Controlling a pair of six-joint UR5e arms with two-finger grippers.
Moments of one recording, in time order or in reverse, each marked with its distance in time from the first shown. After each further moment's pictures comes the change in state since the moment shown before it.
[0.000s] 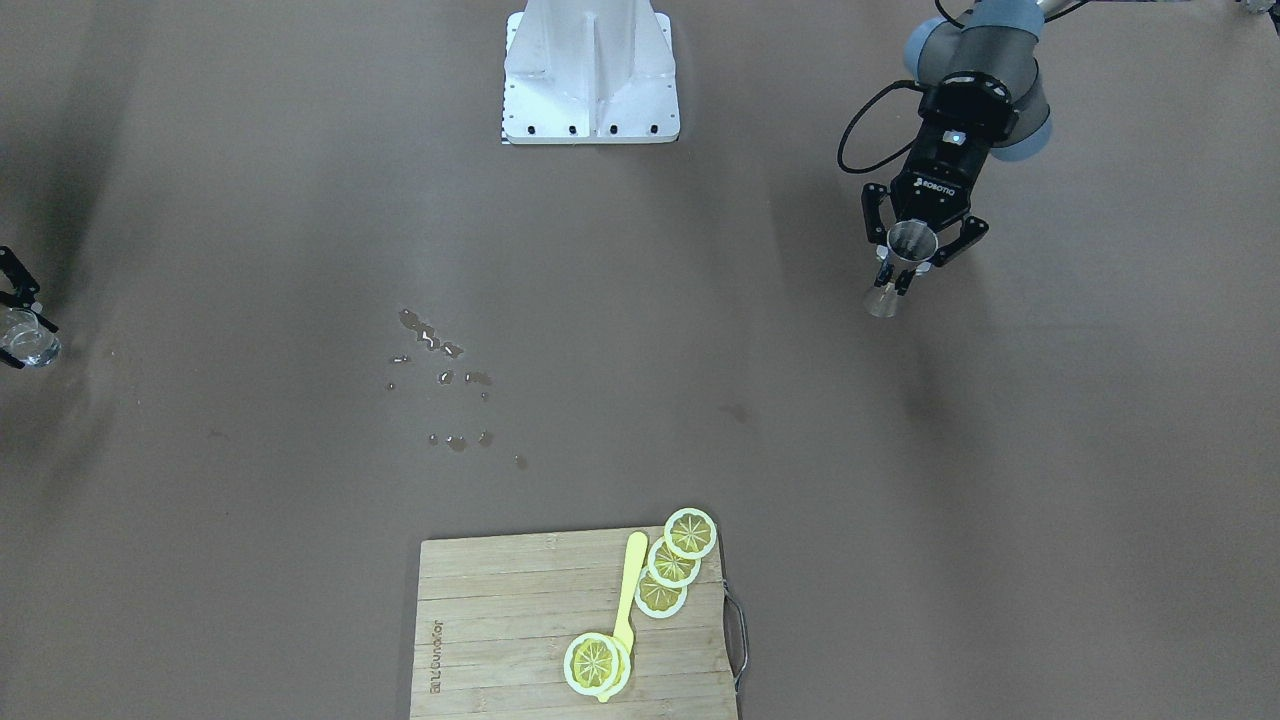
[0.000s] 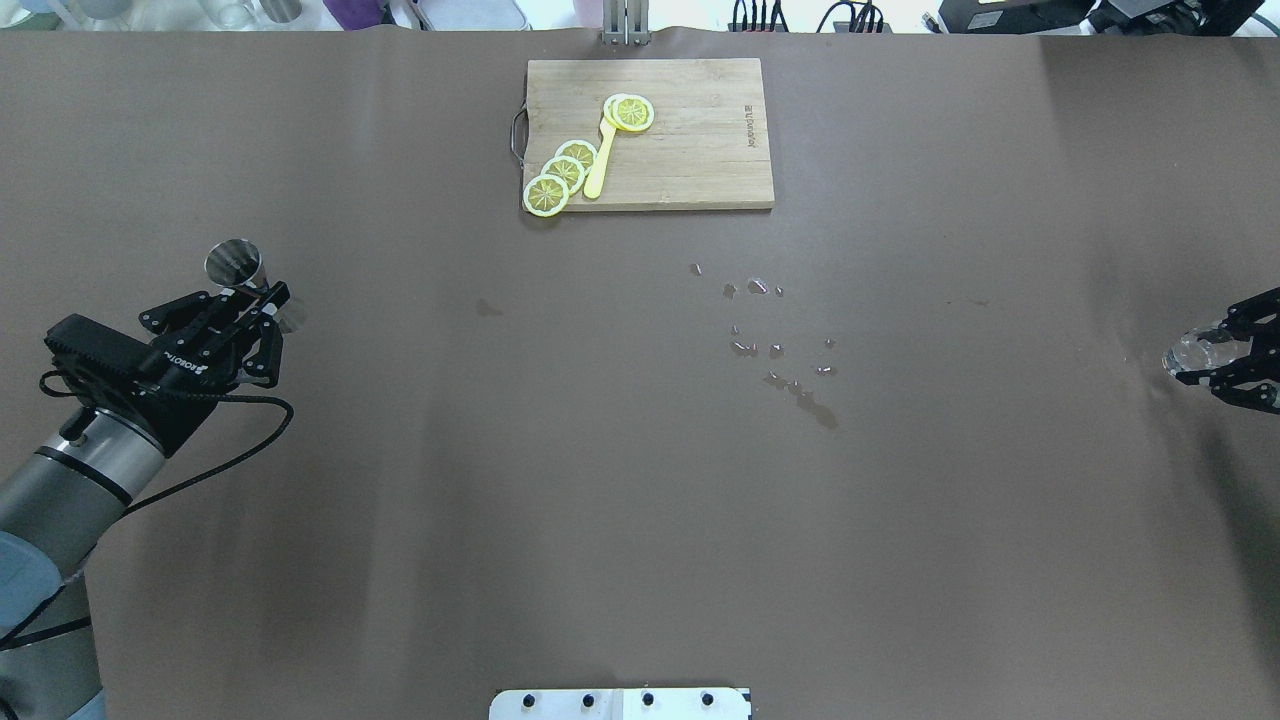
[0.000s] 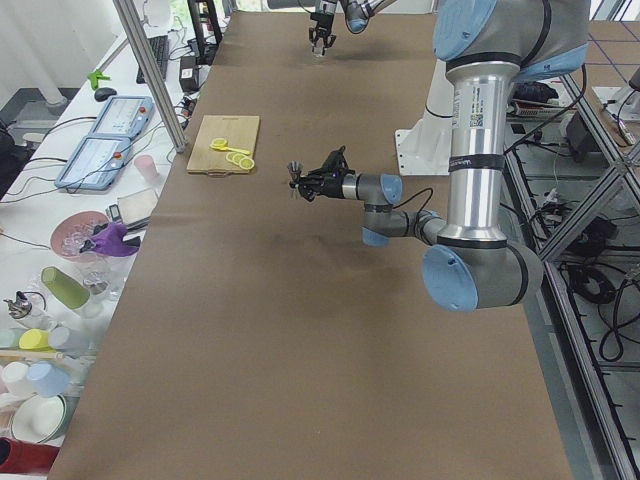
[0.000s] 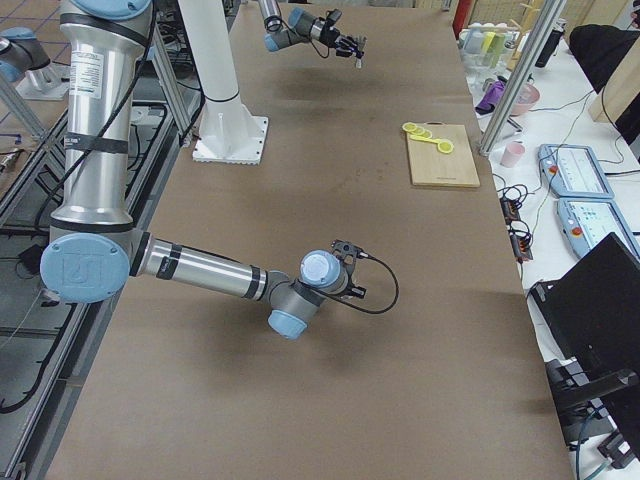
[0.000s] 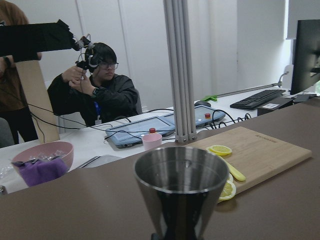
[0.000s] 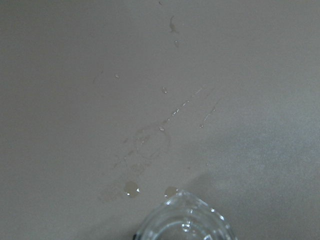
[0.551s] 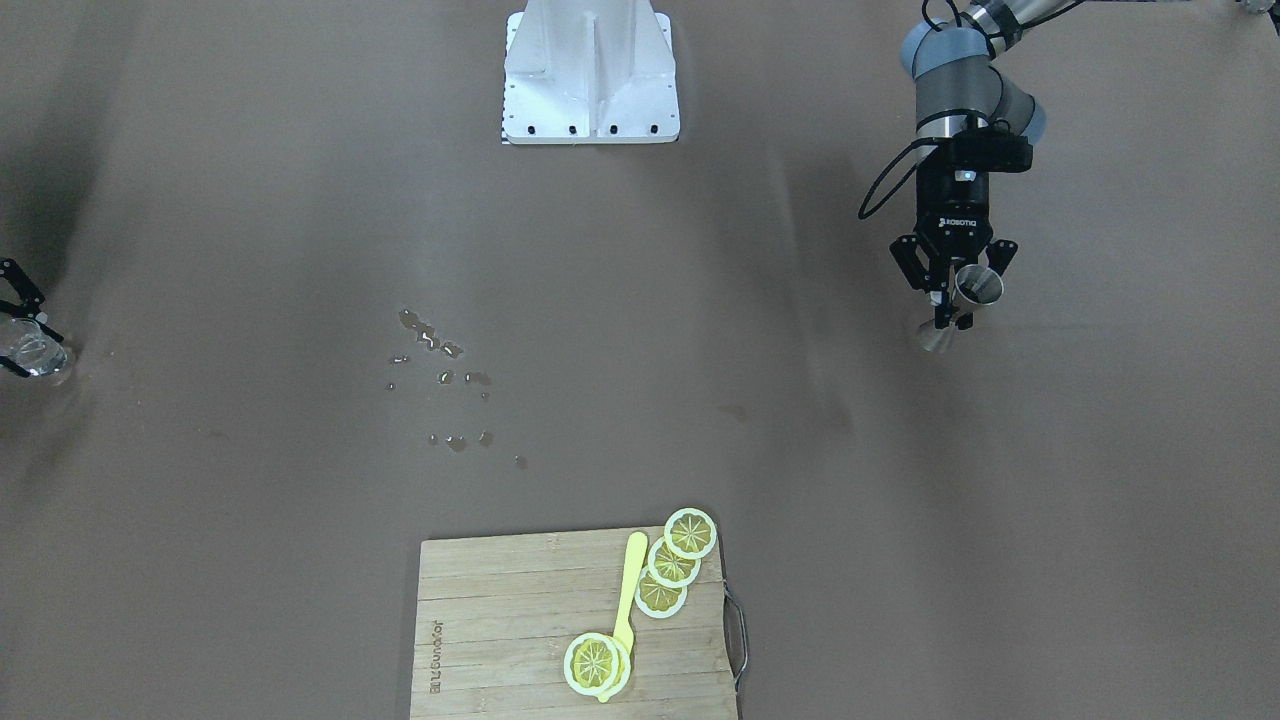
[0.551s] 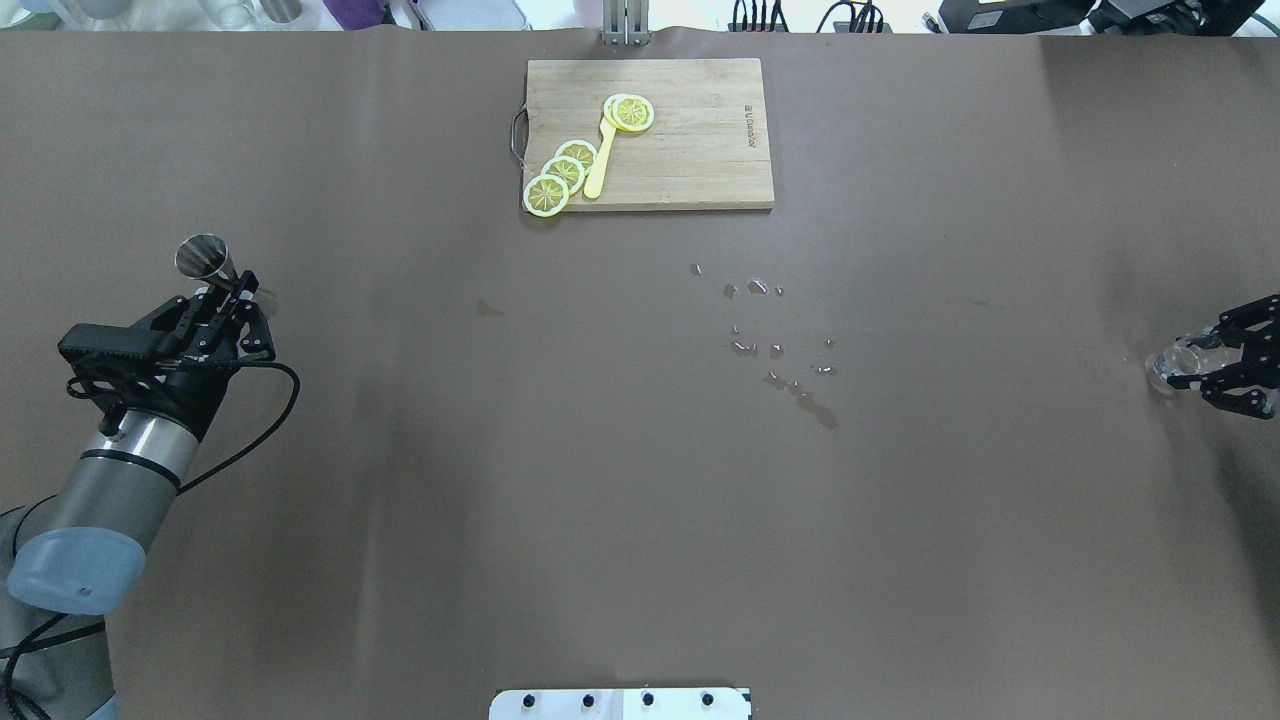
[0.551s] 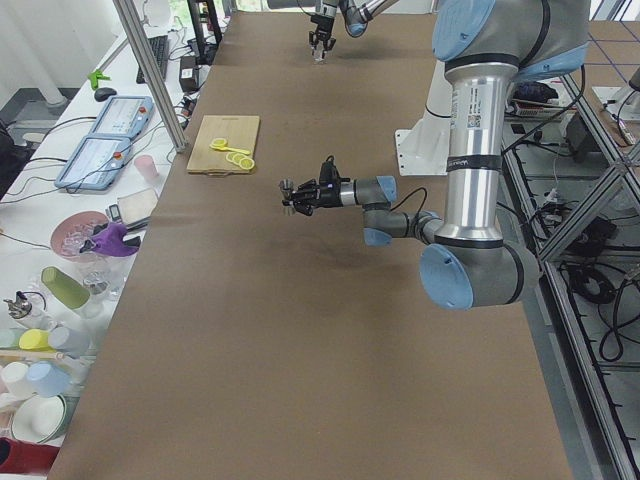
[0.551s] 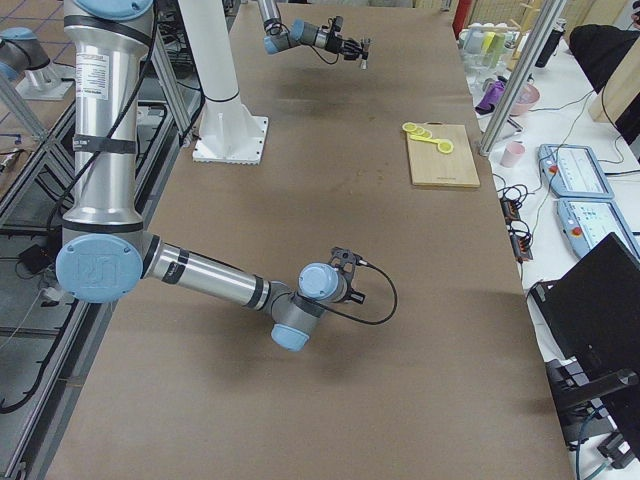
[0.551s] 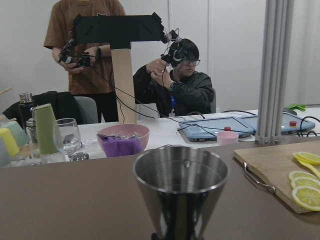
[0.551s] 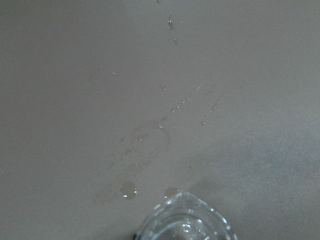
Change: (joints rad) left arm 0.000 -0.025 0.017 0.314 0.158 -0.306; right arm -0.017 0.042 -0.107 0.132 0.002 0.055
